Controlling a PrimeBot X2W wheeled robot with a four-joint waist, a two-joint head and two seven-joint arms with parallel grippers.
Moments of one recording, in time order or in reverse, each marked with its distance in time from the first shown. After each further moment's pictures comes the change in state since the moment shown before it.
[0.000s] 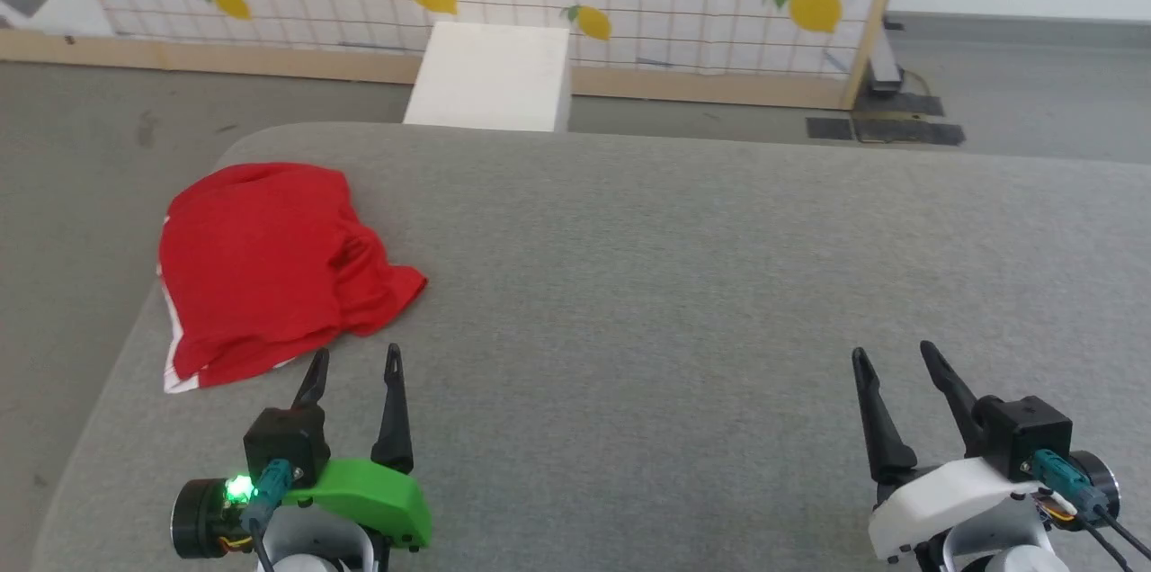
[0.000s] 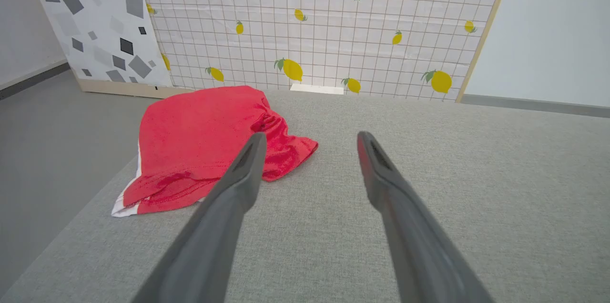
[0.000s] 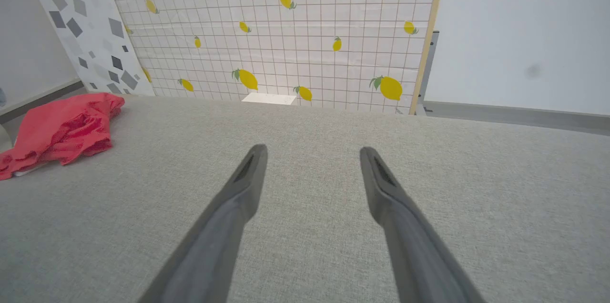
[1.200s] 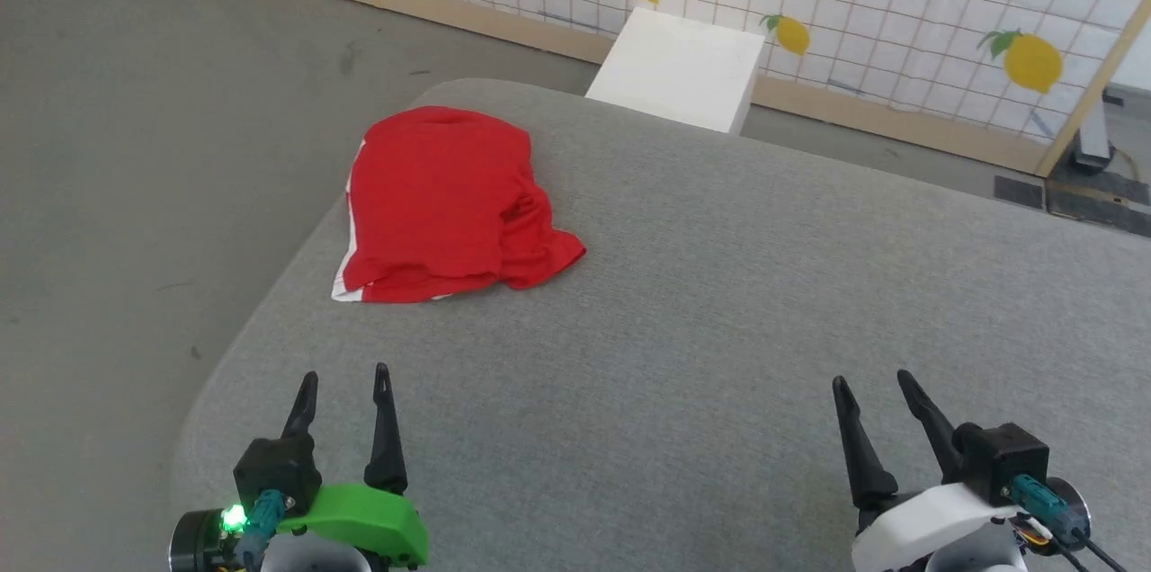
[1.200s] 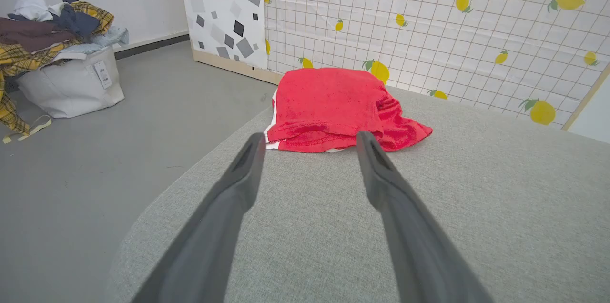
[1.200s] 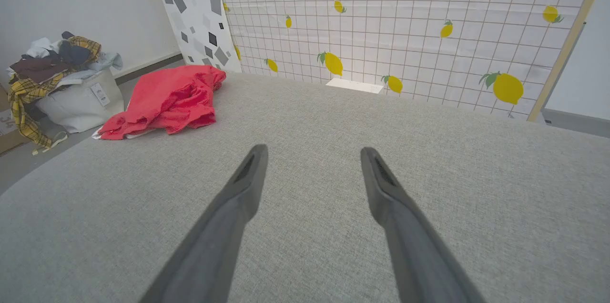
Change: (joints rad) left arm 0.032 0.000 -0.005 0.026 -0.047 0.035 -0.074; right arm 0.003 0.000 0.035 0.103 0.039 0.000 -0.073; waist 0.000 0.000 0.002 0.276
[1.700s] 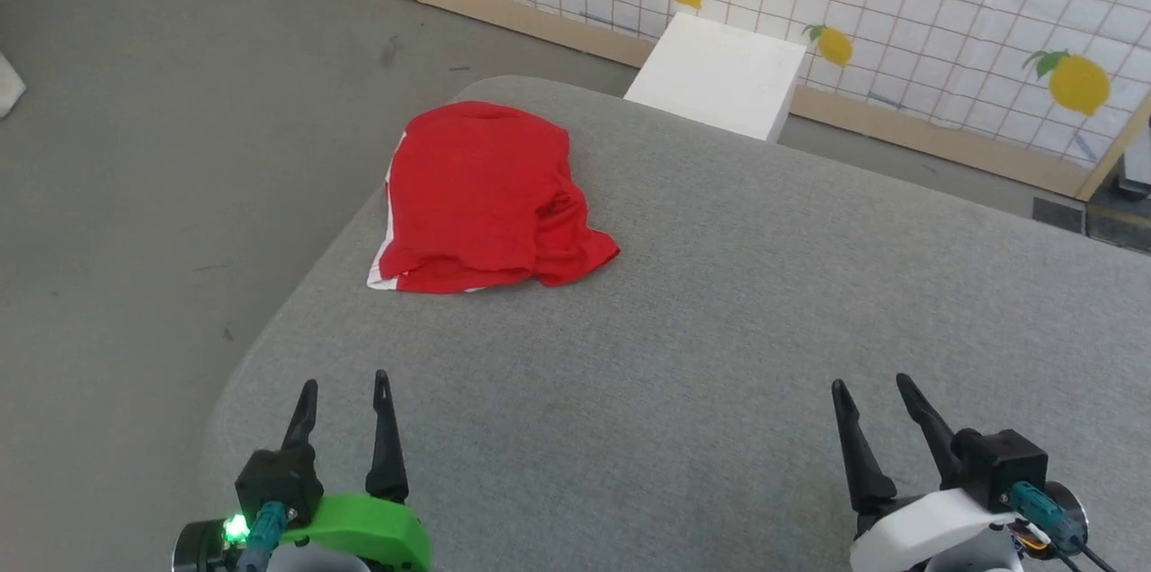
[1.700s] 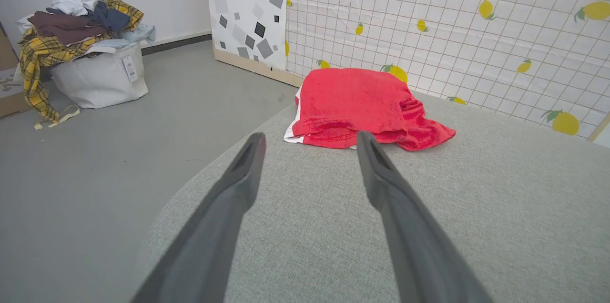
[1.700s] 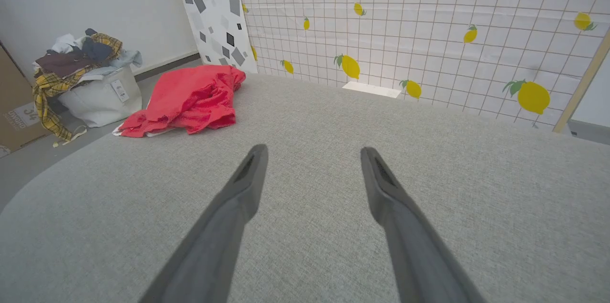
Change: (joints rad) left arm 0.008 0.000 -0.008 0.015 -0.011 0.016 -0.031; right arm 0.000 0.000 0.004 0.022 0.001 0.000 -0.031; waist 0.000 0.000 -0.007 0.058
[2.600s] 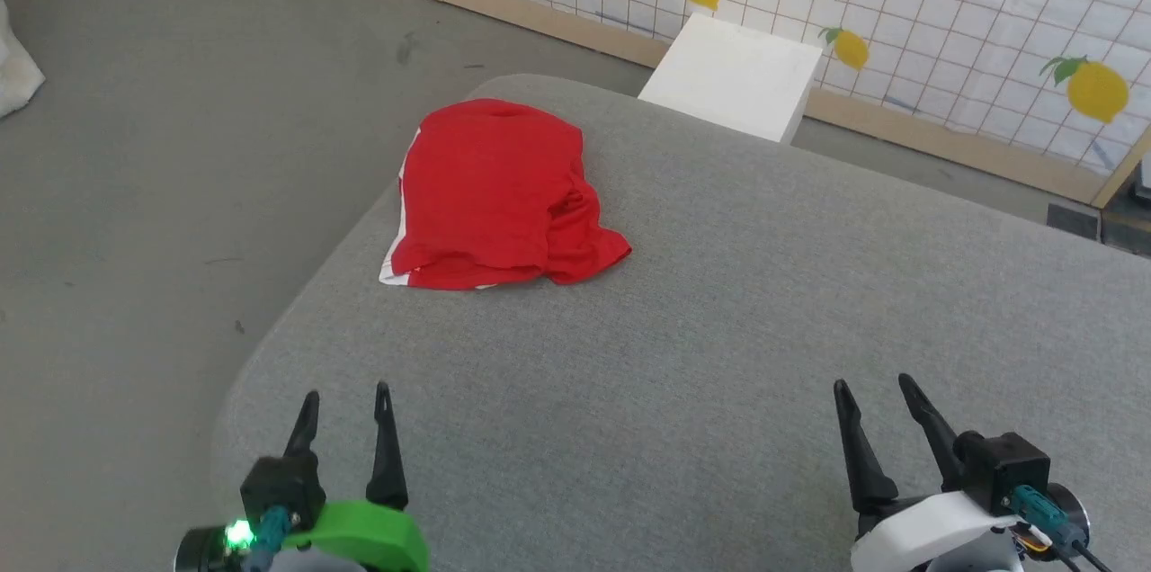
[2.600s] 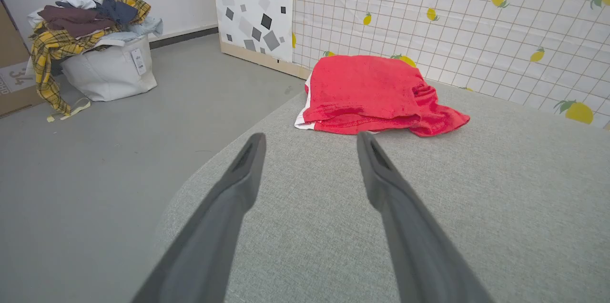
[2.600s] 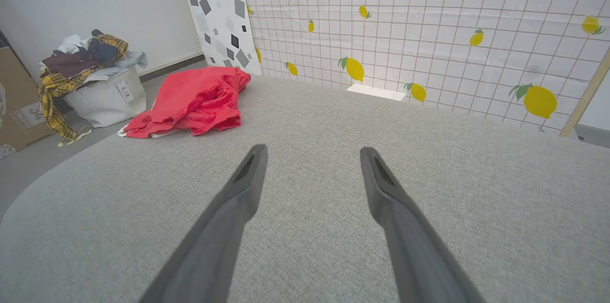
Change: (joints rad) left arm 0.003 0.001 0.004 0.045 0.013 -0.010 -0.020; right arm 0.001 0.000 0.000 0.006 -0.001 0.000 -0.020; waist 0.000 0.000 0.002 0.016
